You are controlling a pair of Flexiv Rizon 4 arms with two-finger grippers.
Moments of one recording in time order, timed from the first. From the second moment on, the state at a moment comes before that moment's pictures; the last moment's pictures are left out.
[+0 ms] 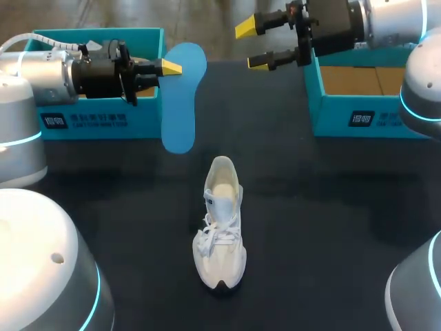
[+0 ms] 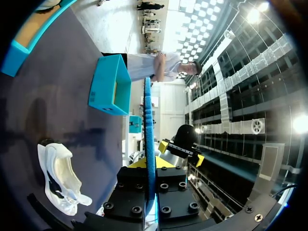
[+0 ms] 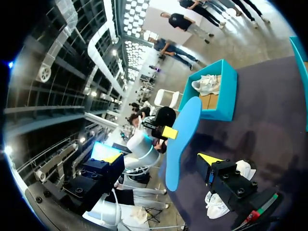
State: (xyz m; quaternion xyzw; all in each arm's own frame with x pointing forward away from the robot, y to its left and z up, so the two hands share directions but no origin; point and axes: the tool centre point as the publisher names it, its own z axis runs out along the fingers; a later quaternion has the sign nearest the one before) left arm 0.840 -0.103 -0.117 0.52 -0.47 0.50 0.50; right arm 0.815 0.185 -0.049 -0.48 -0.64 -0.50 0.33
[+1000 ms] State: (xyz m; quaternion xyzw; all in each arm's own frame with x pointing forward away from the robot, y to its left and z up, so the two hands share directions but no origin) left arm 0.840 -0.103 -0.117 0.52 -0.47 0.50 0.50; right arm 0.802 0.197 -0.101 -0.44 -0.61 -0.54 0.38
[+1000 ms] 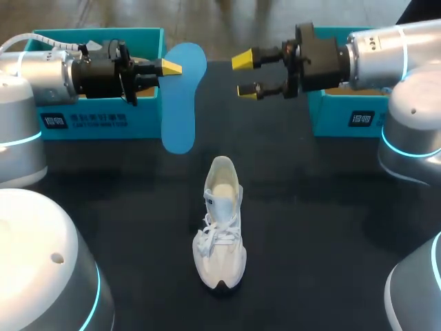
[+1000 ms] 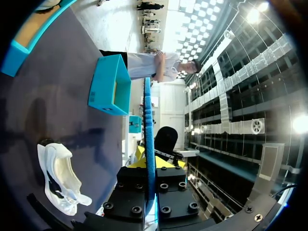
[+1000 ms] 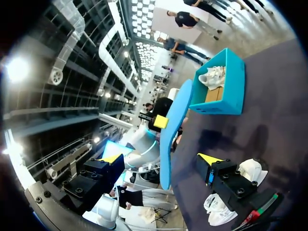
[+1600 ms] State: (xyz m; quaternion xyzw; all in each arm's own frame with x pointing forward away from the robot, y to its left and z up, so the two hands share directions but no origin) left arm 0.860 -0.097 -0.095 0.39 -0.60 0.61 0.33; right arm 0.801 0.197 -0.101 -0.44 -0.61 -0.54 0.38
